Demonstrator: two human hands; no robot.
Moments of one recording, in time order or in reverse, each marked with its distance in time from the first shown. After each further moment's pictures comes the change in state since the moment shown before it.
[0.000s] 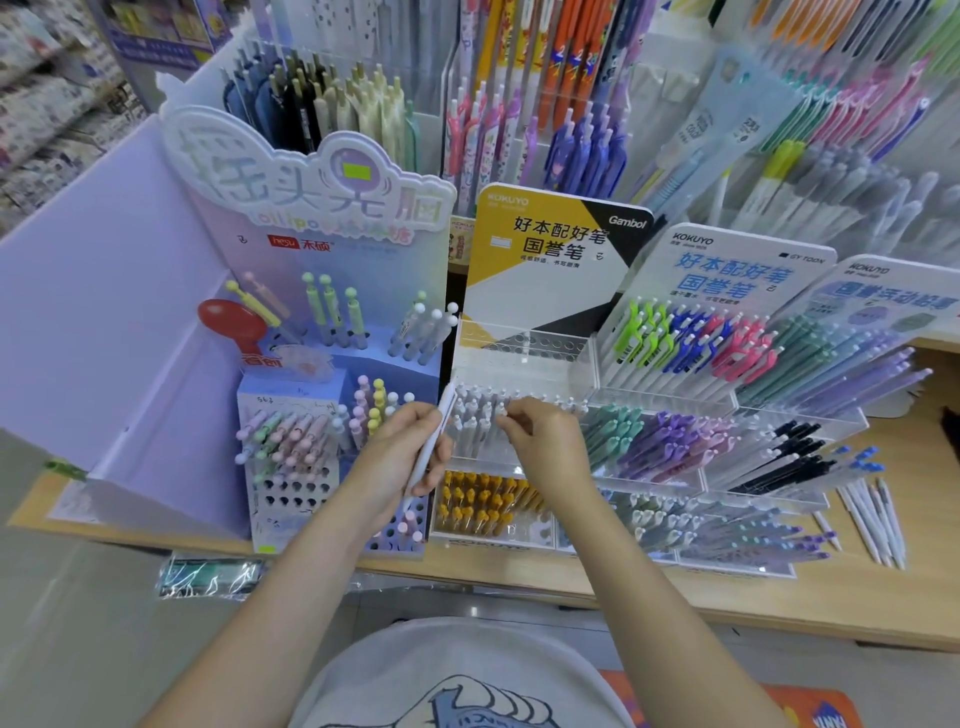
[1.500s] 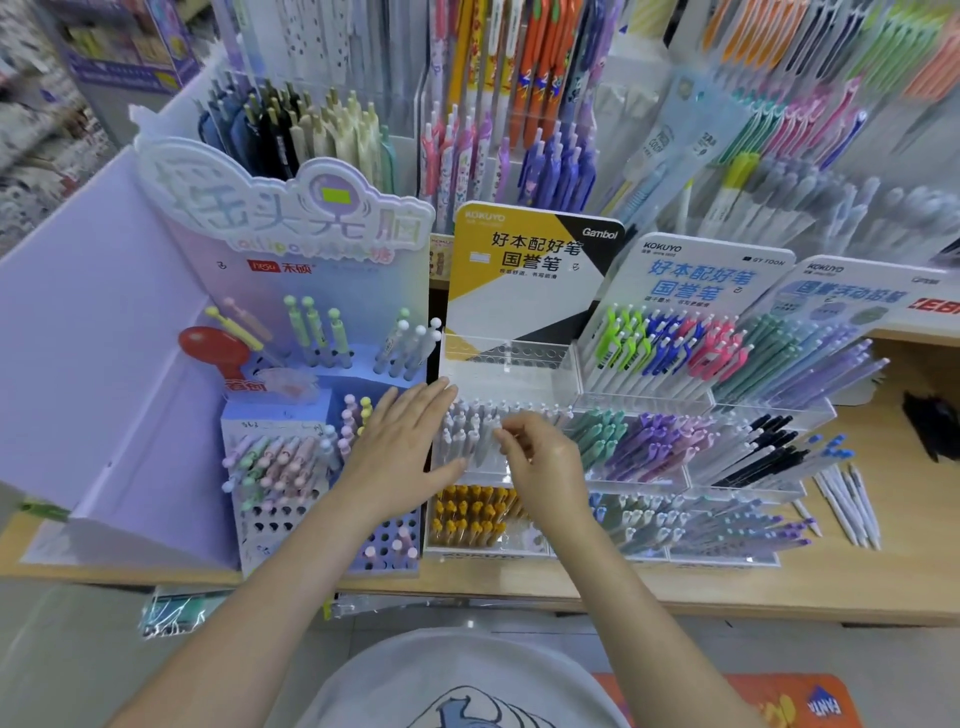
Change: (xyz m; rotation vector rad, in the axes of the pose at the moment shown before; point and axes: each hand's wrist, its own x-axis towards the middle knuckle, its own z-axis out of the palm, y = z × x) left_hand 0.030 0.002 -0.012 1.547 -0.027 0.536; right_hand -0.026 0.000 -0.001 0.102 0.183 -0.099
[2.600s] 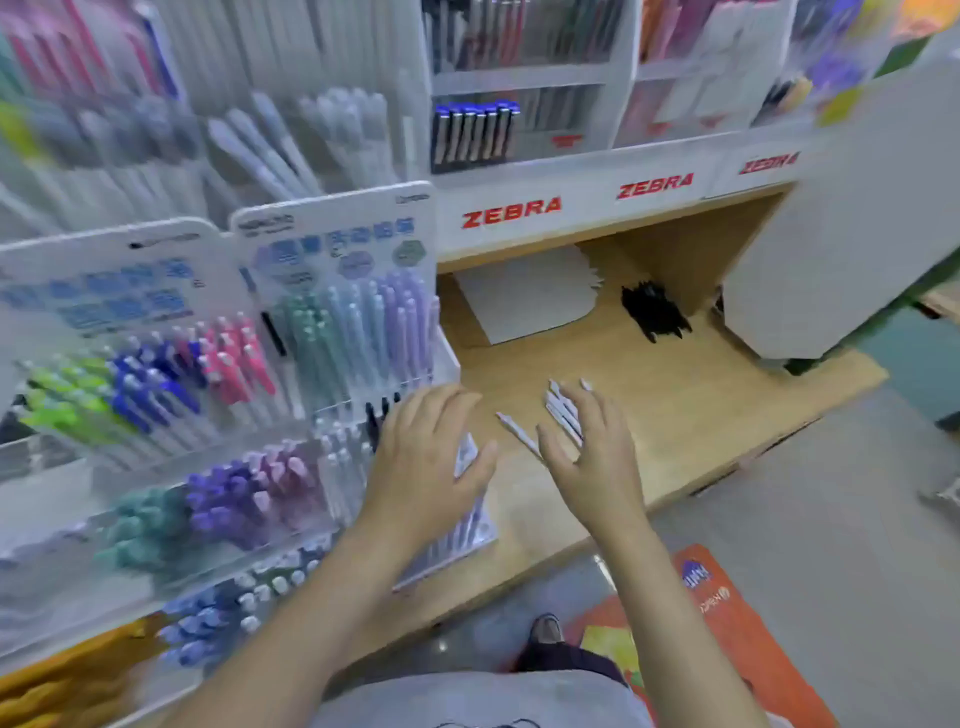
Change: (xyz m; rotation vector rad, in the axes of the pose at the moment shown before) left_hand 0.163 0.397 0.132 -0.226 0.316 0.448; right_hand -0.086 0.283 -0.330 -0.328 0.430 0.276
